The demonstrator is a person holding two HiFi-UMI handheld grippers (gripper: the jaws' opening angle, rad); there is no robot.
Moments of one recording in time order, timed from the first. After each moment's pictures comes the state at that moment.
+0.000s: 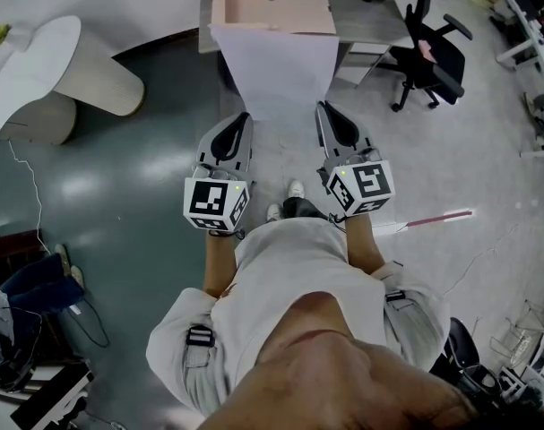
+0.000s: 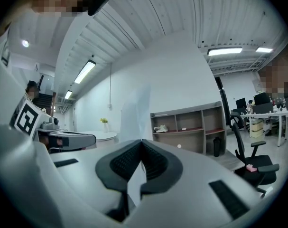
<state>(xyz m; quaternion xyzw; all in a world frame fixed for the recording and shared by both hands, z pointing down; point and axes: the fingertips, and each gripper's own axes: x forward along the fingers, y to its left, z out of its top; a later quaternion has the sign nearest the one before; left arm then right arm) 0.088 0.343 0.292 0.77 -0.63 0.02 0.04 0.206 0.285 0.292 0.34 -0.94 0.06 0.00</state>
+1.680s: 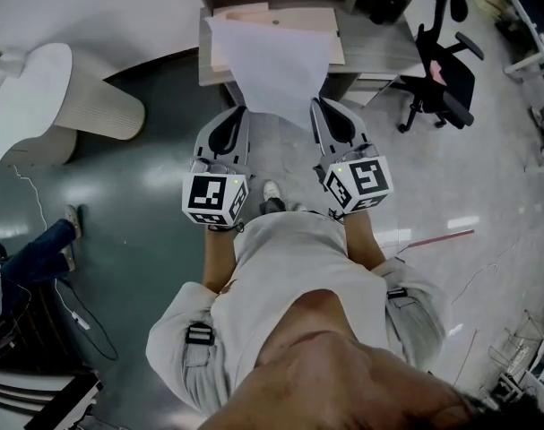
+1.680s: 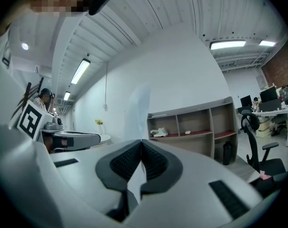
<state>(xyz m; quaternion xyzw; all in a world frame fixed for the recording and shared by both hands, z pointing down) 0.015 0.171 0.286 0.77 -0.64 0.03 0.03 0.129 0.121 0.289 0.33 -0.94 0.06 0.00</state>
